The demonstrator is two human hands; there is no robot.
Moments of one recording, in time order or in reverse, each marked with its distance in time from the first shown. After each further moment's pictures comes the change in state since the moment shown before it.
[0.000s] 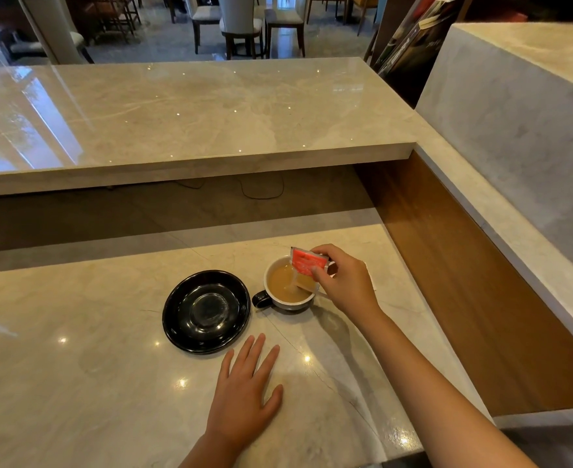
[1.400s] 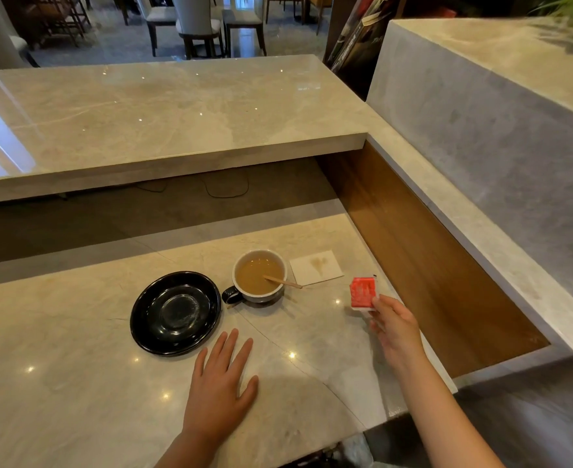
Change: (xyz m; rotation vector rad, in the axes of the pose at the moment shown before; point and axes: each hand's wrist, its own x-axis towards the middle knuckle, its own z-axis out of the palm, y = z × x) left_hand -0.001 0.000 -0.001 -0.012 0.063 0.055; right_hand -0.095 0.077 -0.064 0.887 0.388 0.821
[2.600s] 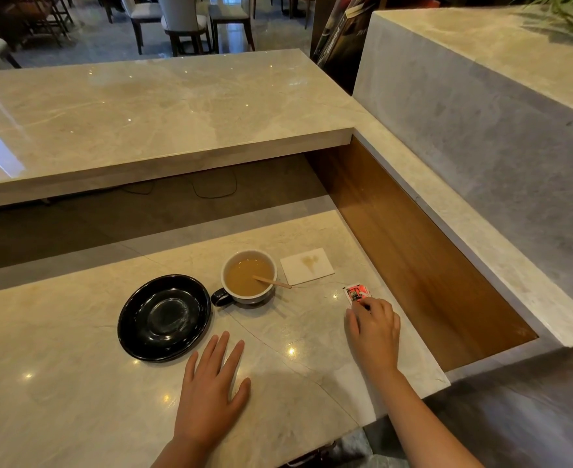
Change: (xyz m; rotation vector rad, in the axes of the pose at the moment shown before) left_hand 0.001 0.004 -0.006 -0.008 -0.022 -0.004; right_hand 0.024 0.058 -0.010 -1.252 0.234 -0.886
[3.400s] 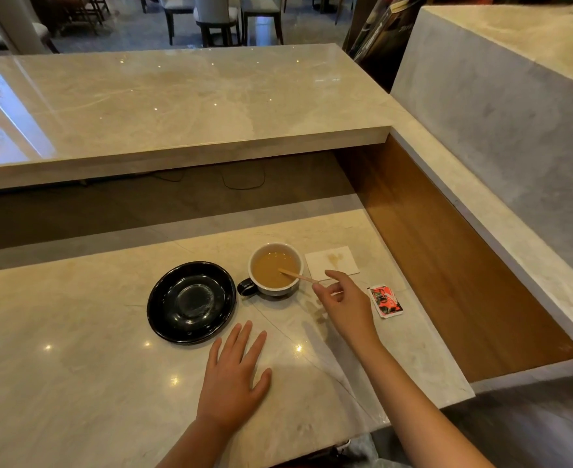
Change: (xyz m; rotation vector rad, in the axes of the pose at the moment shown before) left_hand -0.002 -0.004 0.004 0.017 0.007 -0.004; right_hand 0.026 -0.101 -0.020 0.668 -0.385 0.202
